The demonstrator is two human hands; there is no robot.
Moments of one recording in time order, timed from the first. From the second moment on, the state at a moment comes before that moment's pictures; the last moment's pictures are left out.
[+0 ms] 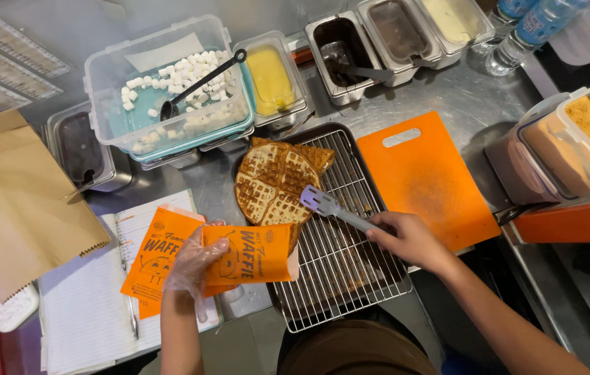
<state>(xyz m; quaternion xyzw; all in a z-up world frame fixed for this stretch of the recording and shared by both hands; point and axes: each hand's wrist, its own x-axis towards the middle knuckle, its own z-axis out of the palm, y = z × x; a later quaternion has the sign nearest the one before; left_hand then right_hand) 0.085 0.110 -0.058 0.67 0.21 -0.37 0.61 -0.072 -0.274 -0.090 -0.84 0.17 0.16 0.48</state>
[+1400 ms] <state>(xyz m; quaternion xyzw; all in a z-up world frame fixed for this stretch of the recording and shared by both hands) 0.143 -0.025 -0.042 0.91 -0.41 -0.10 0.07 -0.028 -0.353 -0.049 -0.84 0.11 0.19 0.49</state>
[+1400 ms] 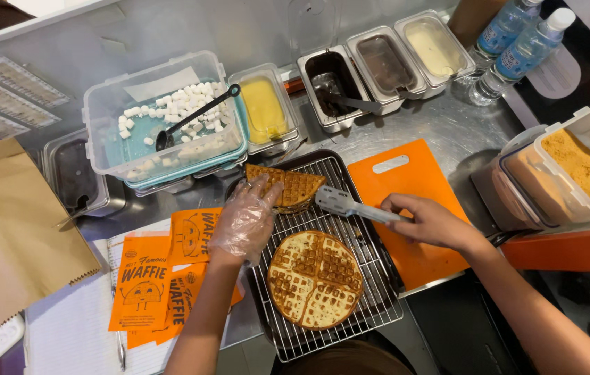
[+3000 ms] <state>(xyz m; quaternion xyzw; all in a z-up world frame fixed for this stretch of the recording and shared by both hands) 0.155 -0.011 -0.067 0.90 -0.36 -0.11 0.23 -0.016 -0.338 -0.017 -0.85 0.17 0.29 0.41</state>
